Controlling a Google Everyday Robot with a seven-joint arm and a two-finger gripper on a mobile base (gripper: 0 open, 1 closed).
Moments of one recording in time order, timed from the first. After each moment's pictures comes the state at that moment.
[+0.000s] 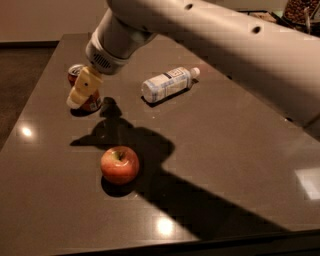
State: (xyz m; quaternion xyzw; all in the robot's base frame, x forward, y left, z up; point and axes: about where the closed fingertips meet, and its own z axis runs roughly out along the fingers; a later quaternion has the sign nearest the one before) arm 0.594 0.148 0.937 -0.56 0.74 0.15 0.33
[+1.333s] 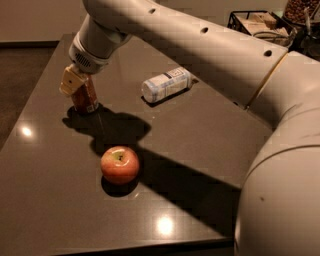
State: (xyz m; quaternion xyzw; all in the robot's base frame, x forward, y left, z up) arm 0.627 0.200 0.915 -0.55 0.76 0.18 0.30
